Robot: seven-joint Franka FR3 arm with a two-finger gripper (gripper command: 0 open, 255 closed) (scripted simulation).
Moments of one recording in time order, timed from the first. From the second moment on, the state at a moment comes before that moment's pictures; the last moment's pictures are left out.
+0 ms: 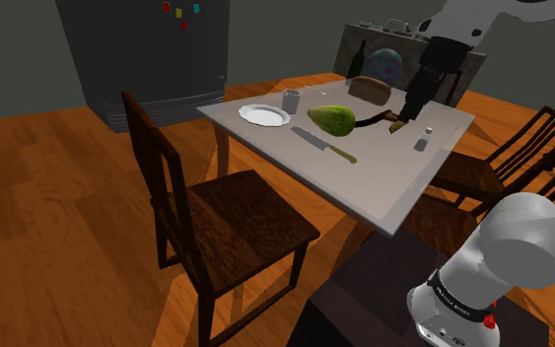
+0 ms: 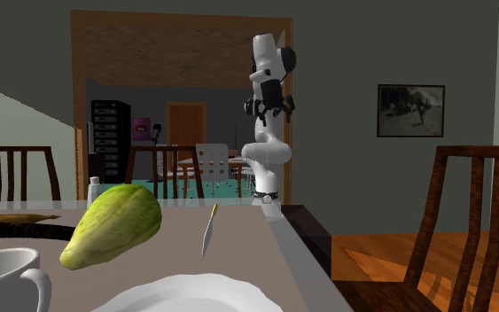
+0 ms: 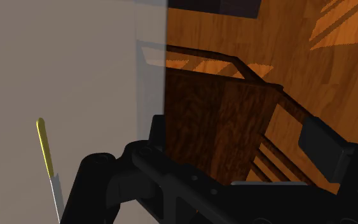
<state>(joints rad) 0.01 -0.83 -0.06 -2.34 0.12 1.52 -0.13</state>
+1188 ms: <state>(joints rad) -0.02 -0.35 -0.16 -2.27 0.04 1.93 -0.28</state>
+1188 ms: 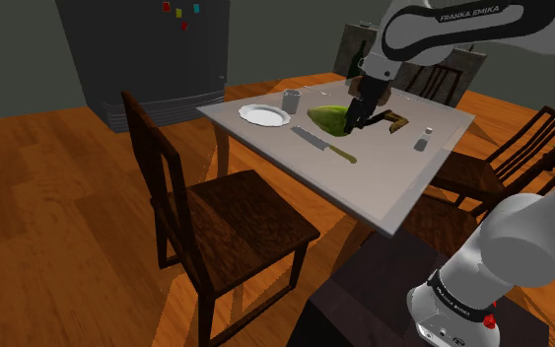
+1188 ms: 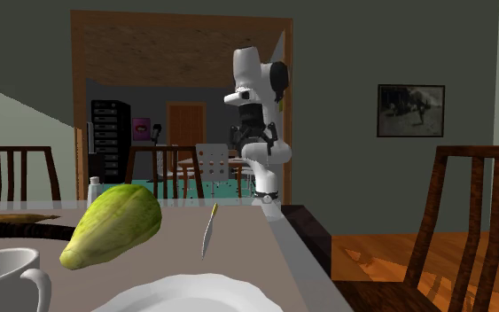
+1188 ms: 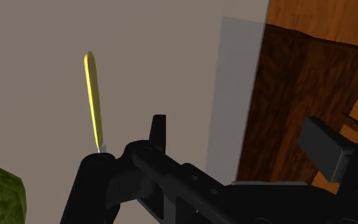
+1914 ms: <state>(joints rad) -0.05 0.05 -0.22 -2.05 0.06 2.11 -0.37</state>
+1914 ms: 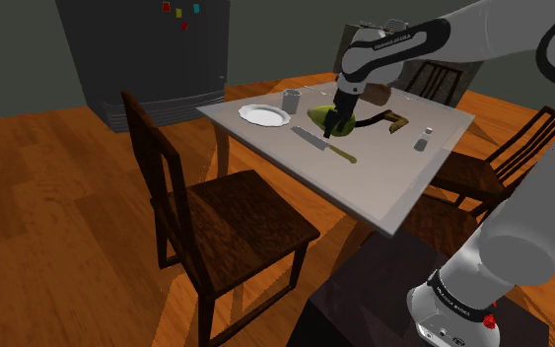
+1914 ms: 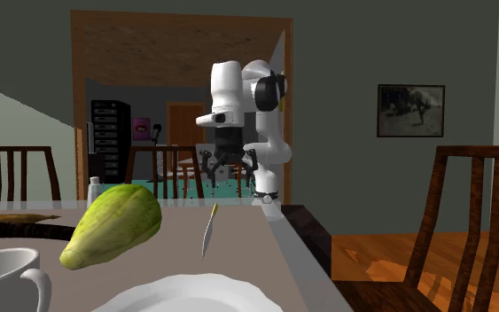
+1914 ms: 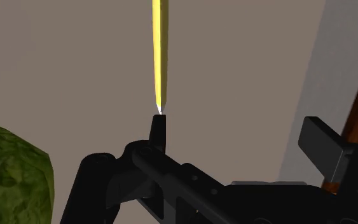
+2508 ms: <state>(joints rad) -0.08 0.31 -0.23 -1.87 0.10 2.18 -0.43</state>
